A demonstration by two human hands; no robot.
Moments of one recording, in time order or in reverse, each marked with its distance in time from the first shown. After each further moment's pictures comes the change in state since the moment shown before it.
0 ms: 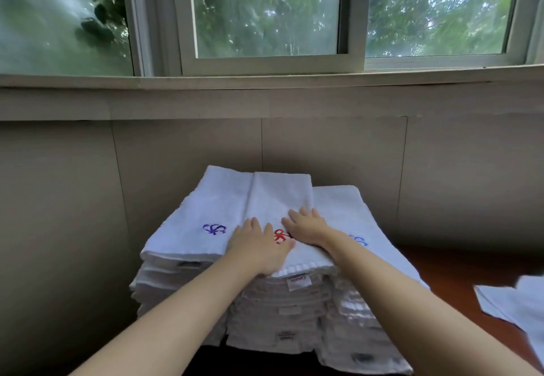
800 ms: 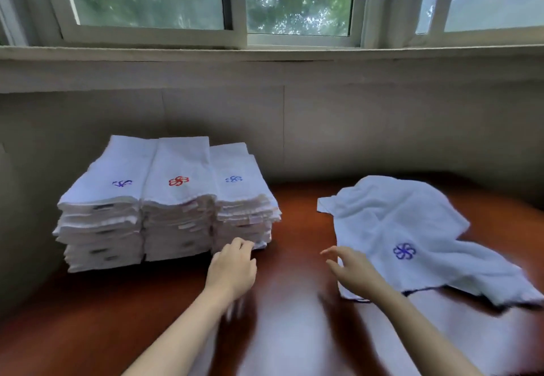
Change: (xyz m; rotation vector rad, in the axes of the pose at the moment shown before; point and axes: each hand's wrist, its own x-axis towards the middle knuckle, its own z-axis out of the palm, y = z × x) left_hand -0.174 0.133 0.088 -0.196 0.178 0.336; right_hand -0.382 0.171 0.023 0.201 0.217 0.272
